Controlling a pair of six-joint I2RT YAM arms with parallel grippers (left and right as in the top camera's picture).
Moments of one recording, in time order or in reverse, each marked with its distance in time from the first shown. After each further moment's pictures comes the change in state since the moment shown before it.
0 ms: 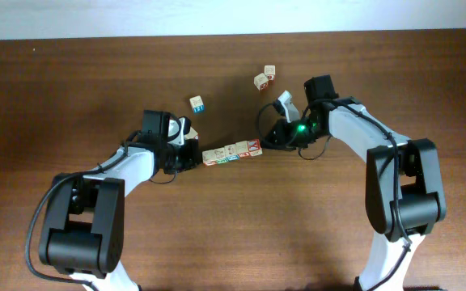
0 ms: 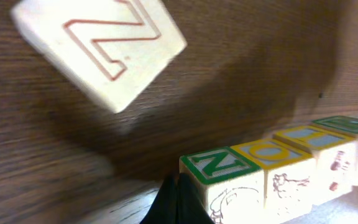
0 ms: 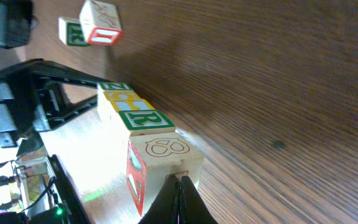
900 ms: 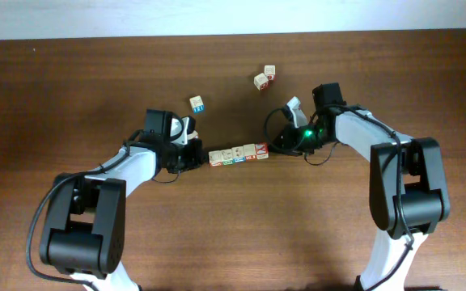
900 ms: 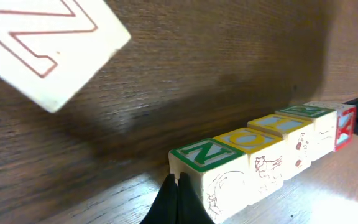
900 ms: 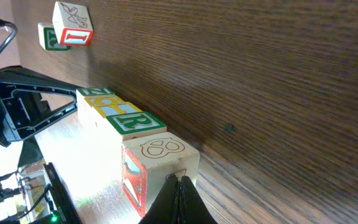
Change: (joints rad) left arm -0.013 0.000 0.006 0.004 0.056 0.000; right arm -0.053 0.011 -0.080 0.068 0.000 0.012
